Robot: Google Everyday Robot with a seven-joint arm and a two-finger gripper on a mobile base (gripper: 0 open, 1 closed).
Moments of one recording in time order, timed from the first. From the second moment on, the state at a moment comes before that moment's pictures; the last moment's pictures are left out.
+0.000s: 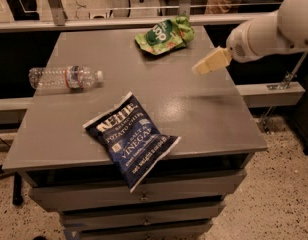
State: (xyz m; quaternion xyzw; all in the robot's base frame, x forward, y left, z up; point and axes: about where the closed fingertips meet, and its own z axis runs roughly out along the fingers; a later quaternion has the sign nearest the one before) arm 0.675 -0.176 0.911 -0.38 0.81 0.05 0.44
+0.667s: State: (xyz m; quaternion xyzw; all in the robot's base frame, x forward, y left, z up) arm 0.759 -0.178 0.848 -0.18 0.82 0.15 0.52
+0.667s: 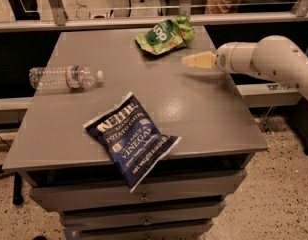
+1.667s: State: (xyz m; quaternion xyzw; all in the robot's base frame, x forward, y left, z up) arm 0.832 -0.191 0.872 -0.14 0.74 0.17 0.63
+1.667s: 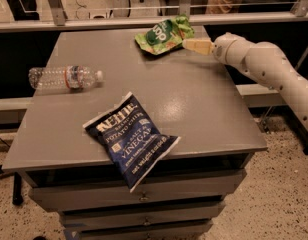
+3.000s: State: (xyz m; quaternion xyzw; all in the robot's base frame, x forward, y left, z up) arm 0.848 -0.155 0.910 -0.26 0.67 0.23 0.66
